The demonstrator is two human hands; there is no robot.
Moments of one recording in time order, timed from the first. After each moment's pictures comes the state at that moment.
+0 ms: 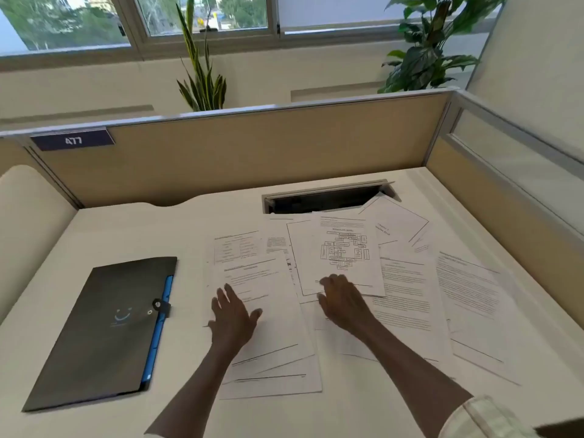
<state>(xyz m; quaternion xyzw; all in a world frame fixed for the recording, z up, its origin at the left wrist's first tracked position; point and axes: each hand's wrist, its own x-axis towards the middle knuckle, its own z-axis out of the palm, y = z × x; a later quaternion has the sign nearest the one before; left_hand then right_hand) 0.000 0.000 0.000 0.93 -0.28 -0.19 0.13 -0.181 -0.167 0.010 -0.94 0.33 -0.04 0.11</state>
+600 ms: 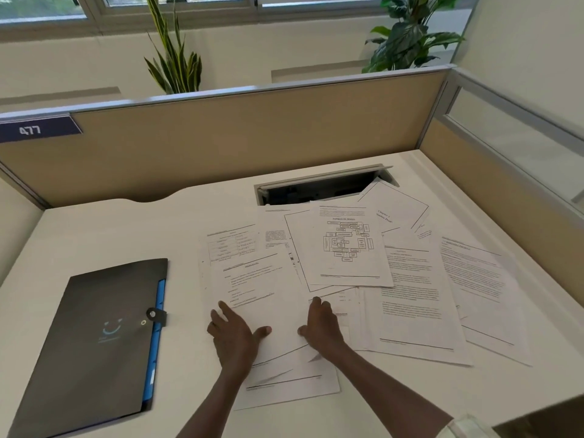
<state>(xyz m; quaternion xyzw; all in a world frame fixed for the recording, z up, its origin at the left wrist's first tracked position) 0.004 0.014 -0.031 0.94 -0.23 -0.20 0.17 -0.124 -0.094 -0.026 -0.79 0.52 0.02 0.32</state>
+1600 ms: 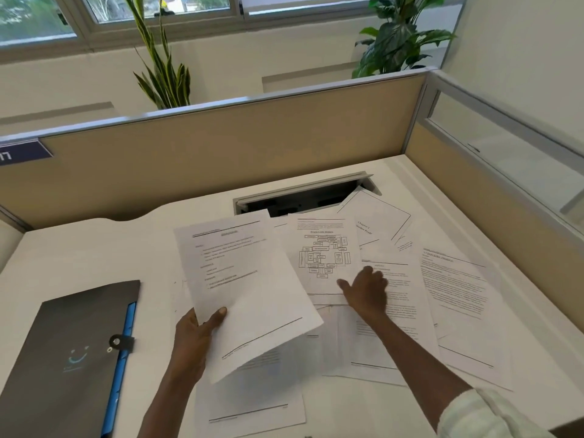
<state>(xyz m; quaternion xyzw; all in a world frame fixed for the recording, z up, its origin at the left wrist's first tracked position) 0.025 -0.015 0.014 0.71 -0.11 -0.35 0.61 -0.204 -0.262 -0.010 -0.70 0.66 -0.07 0.26</state>
